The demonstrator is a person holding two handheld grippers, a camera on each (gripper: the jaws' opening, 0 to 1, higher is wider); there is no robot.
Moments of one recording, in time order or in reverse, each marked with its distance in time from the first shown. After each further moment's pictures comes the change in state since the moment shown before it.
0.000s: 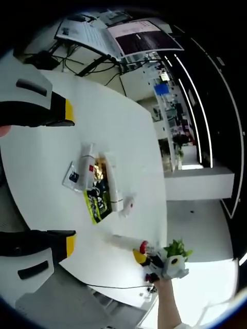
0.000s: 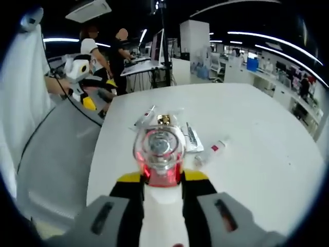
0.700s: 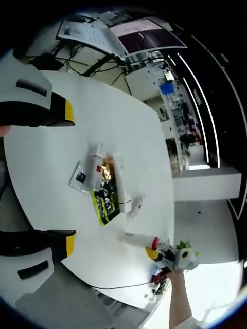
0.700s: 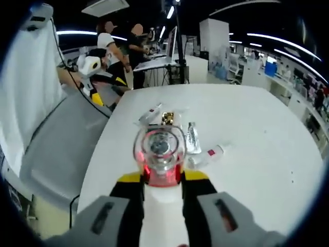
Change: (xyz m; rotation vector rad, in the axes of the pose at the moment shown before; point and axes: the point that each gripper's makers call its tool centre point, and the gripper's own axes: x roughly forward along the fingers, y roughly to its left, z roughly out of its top) left arm 0.004 0.000 -0.011 0.002 0.064 0.007; right arm -0.002 -0.026 -0.003 -0.080 0.023 0.140
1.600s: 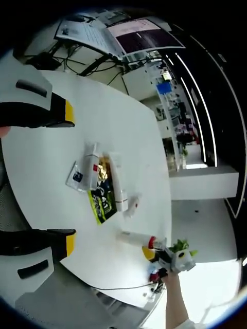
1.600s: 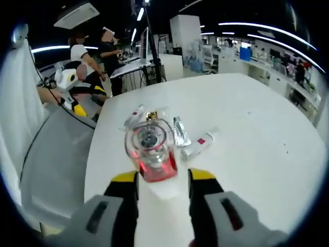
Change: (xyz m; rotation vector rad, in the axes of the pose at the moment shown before) left arm -0.002 -0.002 0.006 0.006 -0.038 -0.011; right arm -0.008 0.003 -0.006 0.194 0.000 -0.184
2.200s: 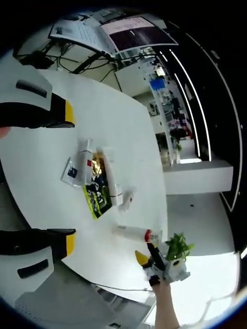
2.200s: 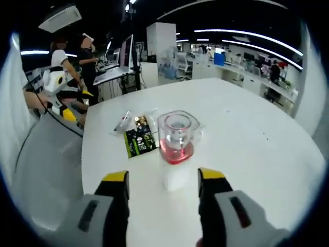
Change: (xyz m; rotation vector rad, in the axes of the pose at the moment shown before) left arm -0.002 -0.008 0.007 0.033 -0.045 -0.042; right arm -0.022 0.030 -0.009 0.080 -0.065 -0.240
